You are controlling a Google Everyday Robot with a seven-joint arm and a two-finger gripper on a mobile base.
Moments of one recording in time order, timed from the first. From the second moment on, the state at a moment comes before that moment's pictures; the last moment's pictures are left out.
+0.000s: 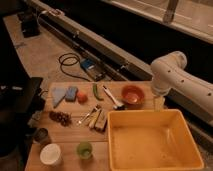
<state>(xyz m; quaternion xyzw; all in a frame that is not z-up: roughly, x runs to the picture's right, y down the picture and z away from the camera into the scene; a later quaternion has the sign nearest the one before) 0.271 0.055 0.744 -0.27 0.05 0.01 0.96</state>
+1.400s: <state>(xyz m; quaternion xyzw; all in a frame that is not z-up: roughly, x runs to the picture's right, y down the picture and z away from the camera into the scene) 0.247 0.039 0.727 -0.24 0.01 -0.11 0.97</state>
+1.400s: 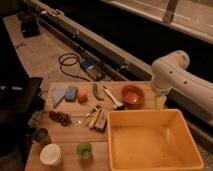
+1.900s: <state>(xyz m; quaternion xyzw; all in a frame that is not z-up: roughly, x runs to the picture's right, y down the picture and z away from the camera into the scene) 0.125 0.039 0.713 -0.22 -0.05 -0.28 0.93</state>
